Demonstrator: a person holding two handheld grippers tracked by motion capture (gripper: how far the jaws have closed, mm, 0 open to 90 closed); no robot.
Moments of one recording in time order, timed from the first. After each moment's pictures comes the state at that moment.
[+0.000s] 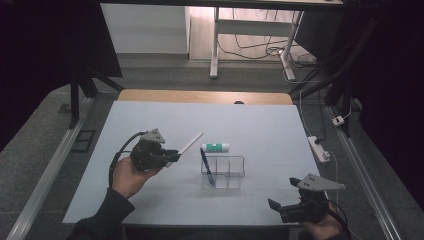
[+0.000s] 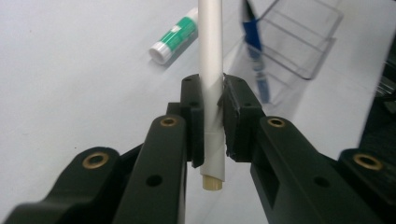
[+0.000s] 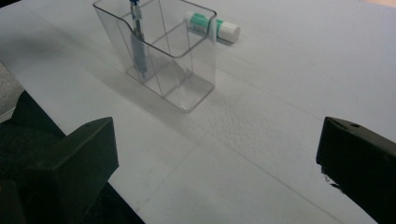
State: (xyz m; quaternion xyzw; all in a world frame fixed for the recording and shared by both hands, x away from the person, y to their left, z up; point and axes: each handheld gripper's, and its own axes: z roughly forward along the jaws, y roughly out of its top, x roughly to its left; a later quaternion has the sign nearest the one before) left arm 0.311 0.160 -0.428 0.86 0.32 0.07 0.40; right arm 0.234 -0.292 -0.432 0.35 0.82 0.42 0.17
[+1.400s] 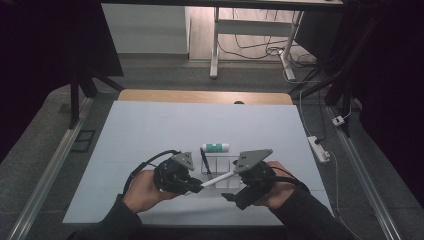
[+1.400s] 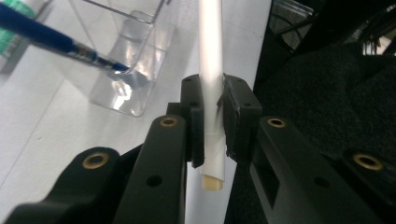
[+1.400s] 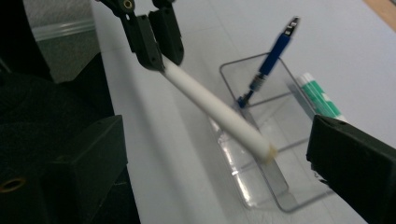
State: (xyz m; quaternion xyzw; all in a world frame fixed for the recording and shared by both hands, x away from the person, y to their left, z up) left arm 0.279 0.086 -0.420 0.93 0.17 -0.04 0.33; right arm 0.273 -0.160 -0.386 0.11 0.93 0.34 0.10
